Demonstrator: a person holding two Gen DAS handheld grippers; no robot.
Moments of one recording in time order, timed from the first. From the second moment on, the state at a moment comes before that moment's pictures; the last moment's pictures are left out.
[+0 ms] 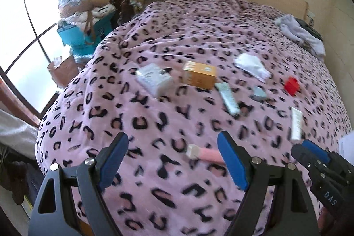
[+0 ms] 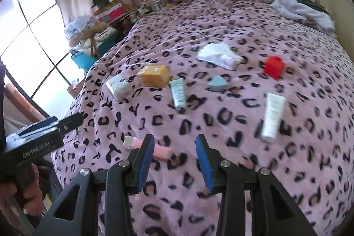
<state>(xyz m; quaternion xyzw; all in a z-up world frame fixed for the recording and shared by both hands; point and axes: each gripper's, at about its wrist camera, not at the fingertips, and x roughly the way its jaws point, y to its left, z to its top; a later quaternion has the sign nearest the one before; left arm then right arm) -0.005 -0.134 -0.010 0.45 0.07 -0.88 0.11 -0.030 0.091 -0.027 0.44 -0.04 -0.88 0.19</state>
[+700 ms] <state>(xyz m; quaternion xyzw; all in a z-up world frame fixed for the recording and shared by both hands) -0.183 -0.224 -0.098 0.52 0.14 -0.82 0.19 -0.163 0.008 -0.085 0.46 -0.01 -0.85 0.26</state>
